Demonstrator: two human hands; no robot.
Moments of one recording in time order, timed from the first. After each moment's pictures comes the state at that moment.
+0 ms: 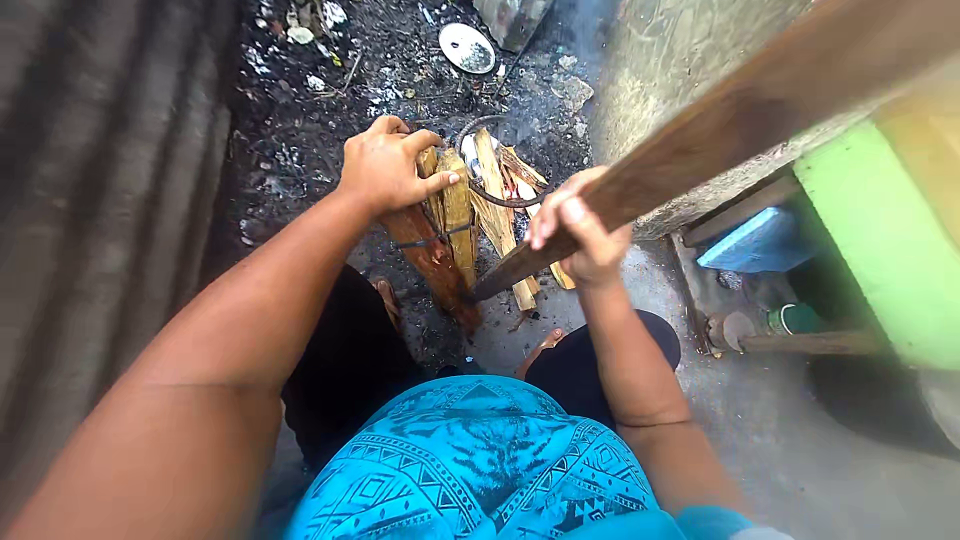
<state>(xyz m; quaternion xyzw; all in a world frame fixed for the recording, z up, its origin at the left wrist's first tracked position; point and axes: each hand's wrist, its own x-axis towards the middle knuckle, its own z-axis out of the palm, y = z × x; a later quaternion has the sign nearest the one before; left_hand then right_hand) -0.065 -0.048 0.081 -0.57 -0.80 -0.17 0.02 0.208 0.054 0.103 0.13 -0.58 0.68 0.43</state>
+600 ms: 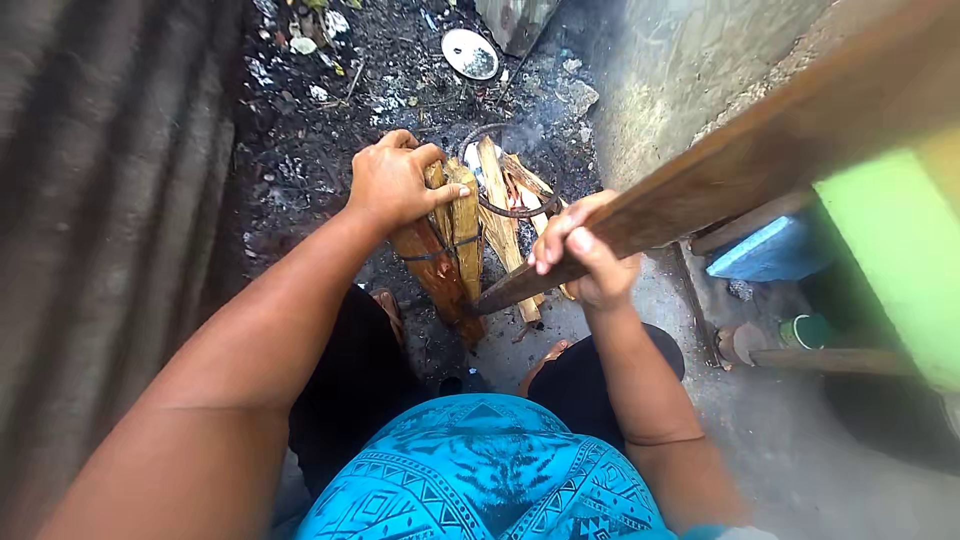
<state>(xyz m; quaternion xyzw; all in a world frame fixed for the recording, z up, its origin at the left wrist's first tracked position) -0.066 -0.030 0.081 -0.56 -0.81 -0.18 0.03 0.207 0.061 0.107 0.15 -0.57 0.69 0.41</state>
